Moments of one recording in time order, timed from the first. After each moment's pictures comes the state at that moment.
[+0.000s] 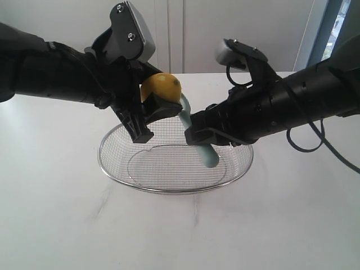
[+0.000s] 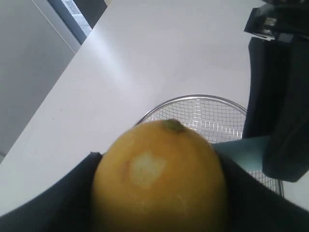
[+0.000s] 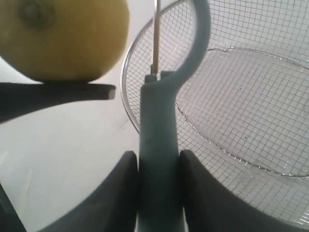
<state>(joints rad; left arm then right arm) -0.59 1.49 -1.05 -1.25 0.41 1.83 0.38 1.48 -0.95 1.01 0.69 -0.79</state>
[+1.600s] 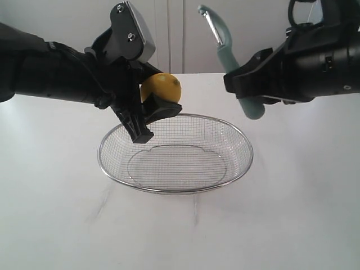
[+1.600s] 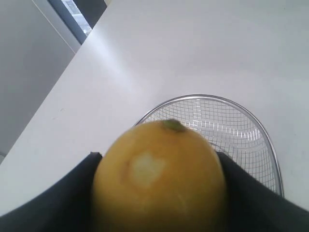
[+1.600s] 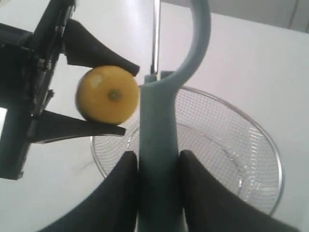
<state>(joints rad) -0.59 1.49 -1.05 -1.24 0.41 1.83 0.38 1.13 -0.95 0.67 0.57 -0.59</state>
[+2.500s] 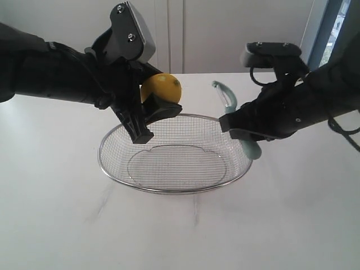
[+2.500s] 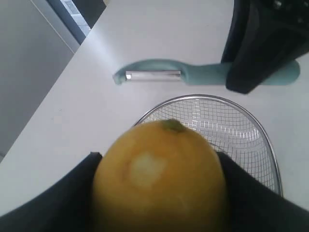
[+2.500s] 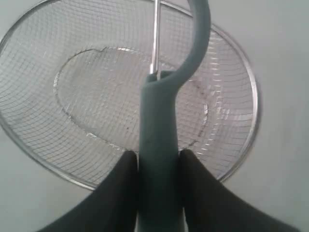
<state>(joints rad) -0.59 1.49 -1.05 -1.24 0.41 1.83 0.35 1.45 -0.95 0.48 0.56 -0.37</state>
